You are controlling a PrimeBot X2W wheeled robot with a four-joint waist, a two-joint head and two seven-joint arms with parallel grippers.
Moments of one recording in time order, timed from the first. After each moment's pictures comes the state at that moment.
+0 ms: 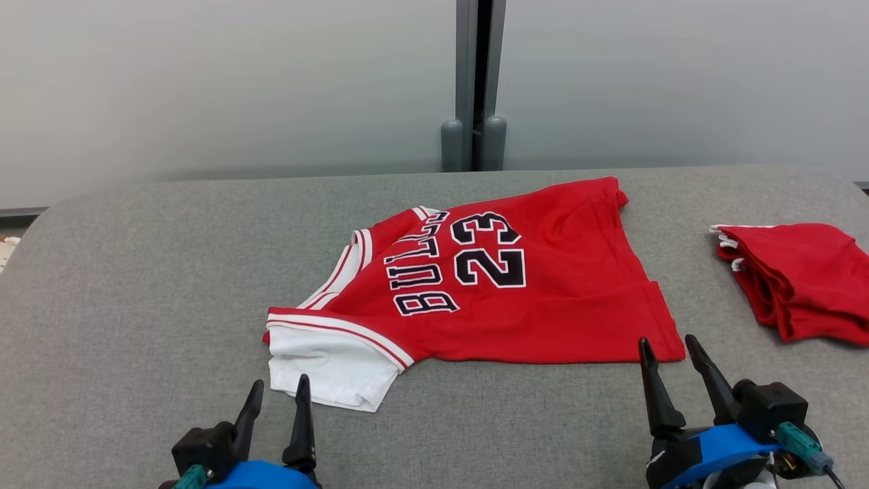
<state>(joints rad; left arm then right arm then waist) -0.03 0.06 -0.17 0.43 -0.36 -0.09 -0.26 -0.10 -0.05 0.01 0.38 0.18 0.13 -0.26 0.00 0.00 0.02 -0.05</state>
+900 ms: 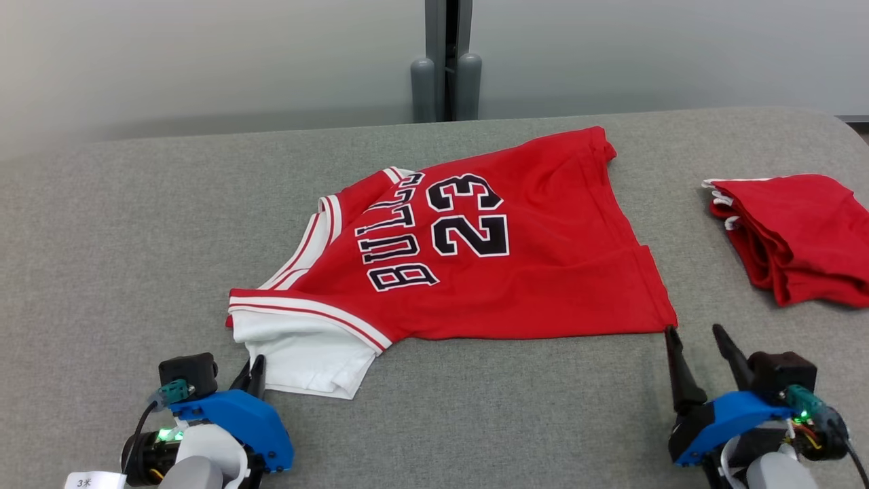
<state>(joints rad) -0.29 0.14 -0.18 0.73 -0.41 -0.09 0.00 -0.20 -0.05 -0.08 0.53 0.10 0.13 -0.22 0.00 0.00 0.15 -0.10</state>
